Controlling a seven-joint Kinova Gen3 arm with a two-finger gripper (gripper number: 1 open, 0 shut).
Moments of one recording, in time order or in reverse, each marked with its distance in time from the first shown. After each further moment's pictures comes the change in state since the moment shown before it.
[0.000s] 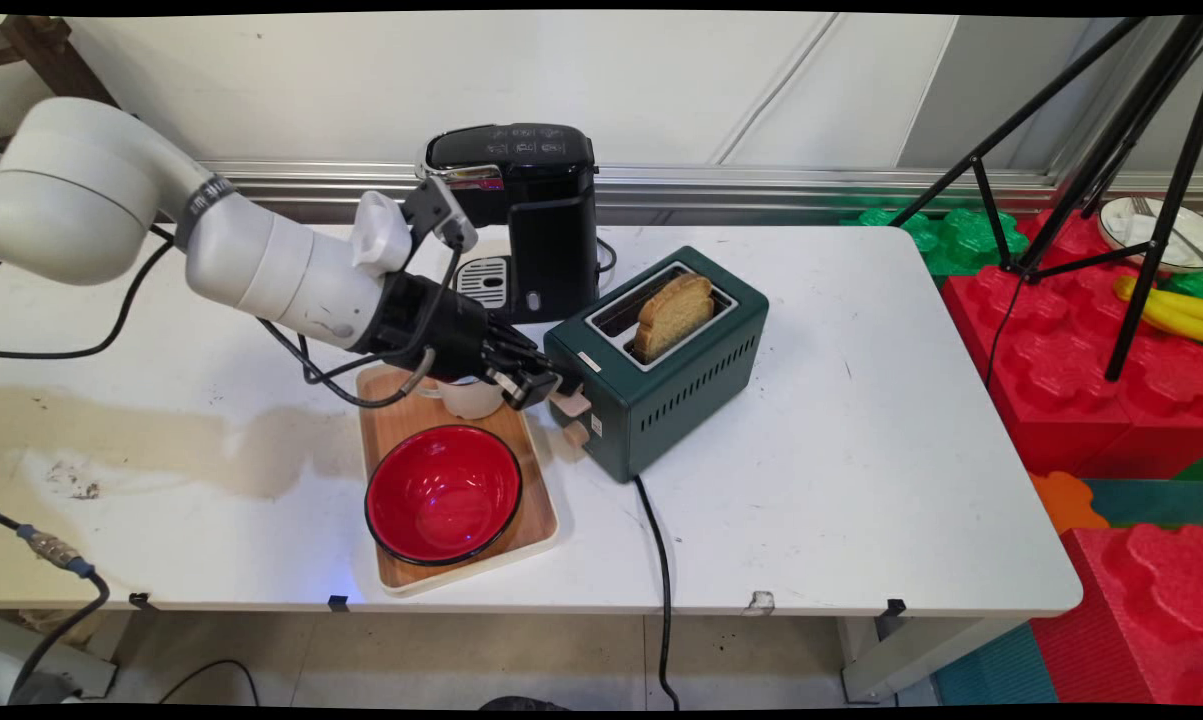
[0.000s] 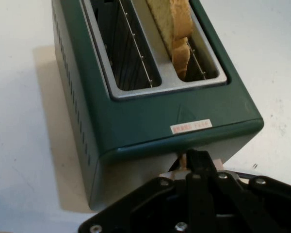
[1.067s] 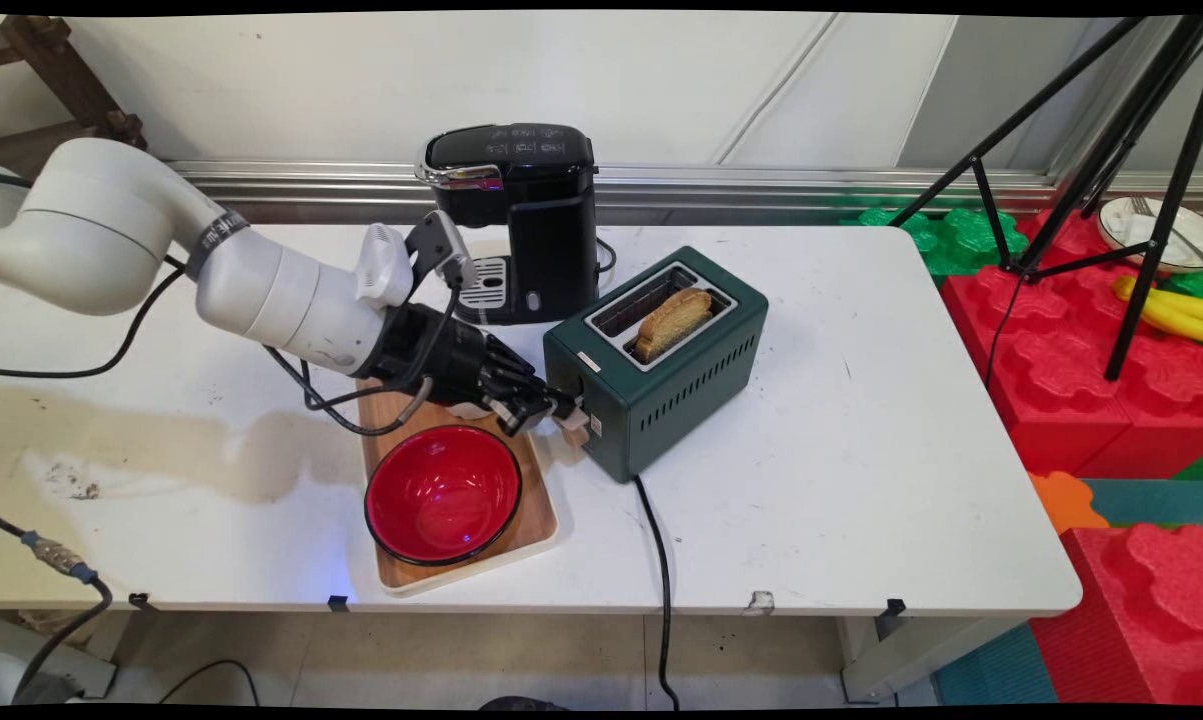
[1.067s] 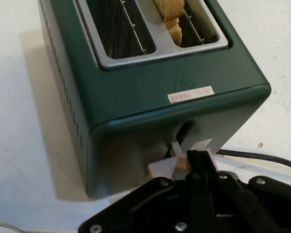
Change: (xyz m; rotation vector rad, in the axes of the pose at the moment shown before) arm -0.021 -0.003 0.013 -0.012 -0.018 0.048
